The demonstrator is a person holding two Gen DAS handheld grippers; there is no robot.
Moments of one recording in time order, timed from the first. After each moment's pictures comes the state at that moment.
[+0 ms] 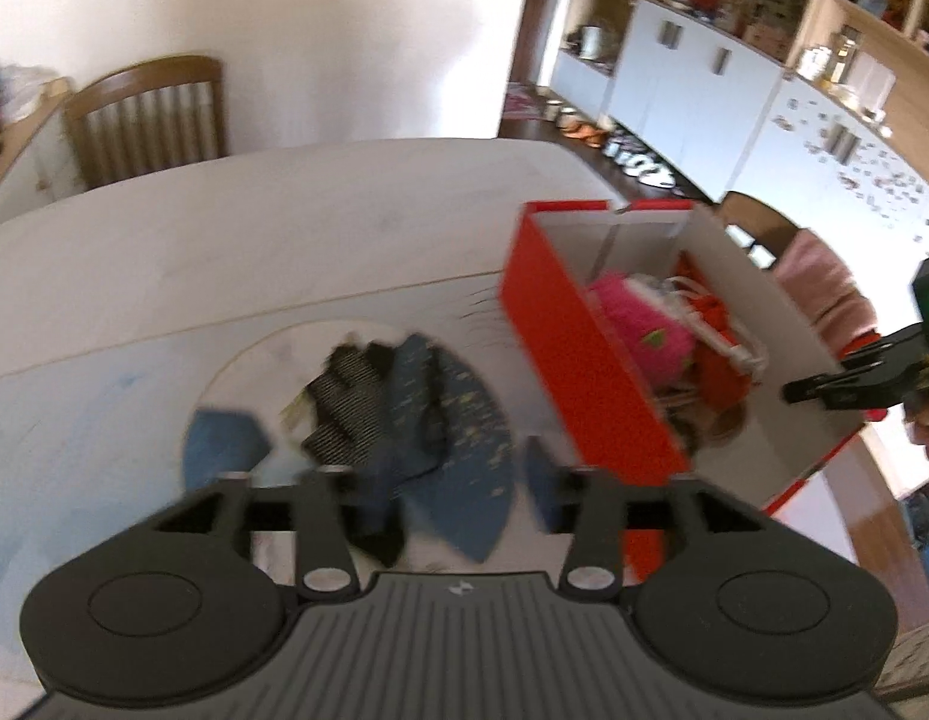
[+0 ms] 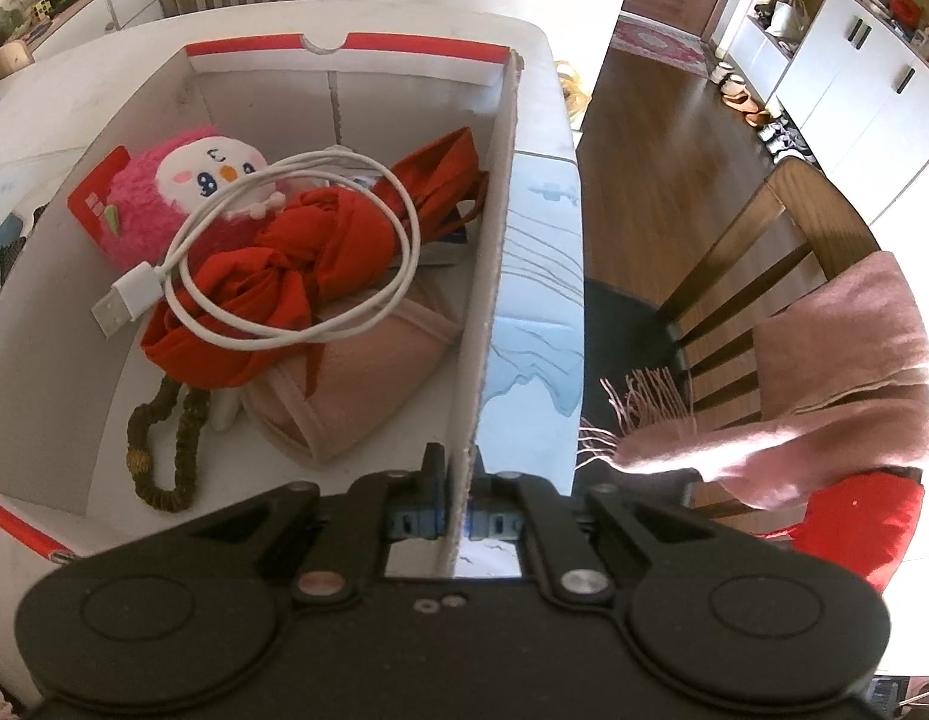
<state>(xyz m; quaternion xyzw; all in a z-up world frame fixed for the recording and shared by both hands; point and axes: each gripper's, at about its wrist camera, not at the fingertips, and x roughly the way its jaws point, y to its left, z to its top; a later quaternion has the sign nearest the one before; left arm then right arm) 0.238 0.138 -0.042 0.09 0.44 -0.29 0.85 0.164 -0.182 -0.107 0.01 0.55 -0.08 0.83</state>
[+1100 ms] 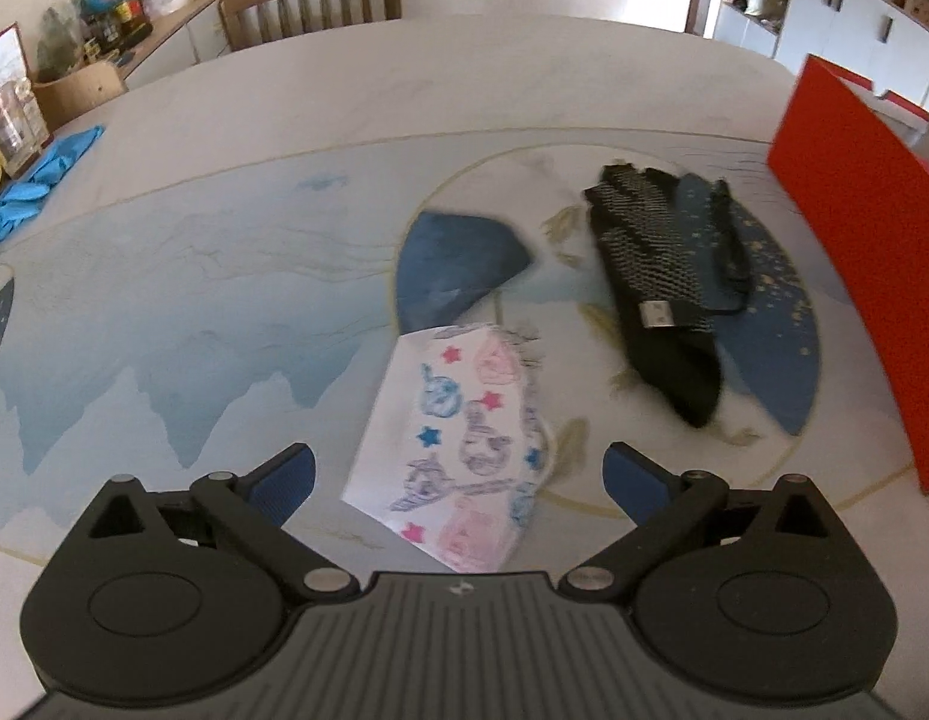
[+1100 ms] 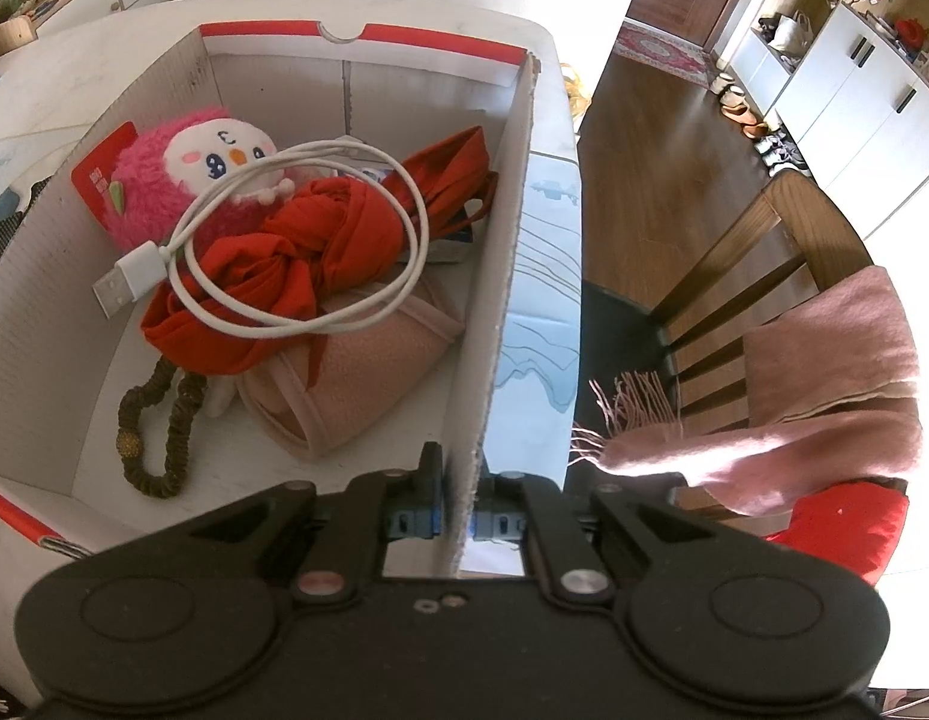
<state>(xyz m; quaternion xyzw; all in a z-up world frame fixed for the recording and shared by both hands) 0.269 0.225 -0.152 0.11 0.48 -0.13 0.86 0.163 -0.171 -0.104 -0.01 0.55 -0.08 0.83</state>
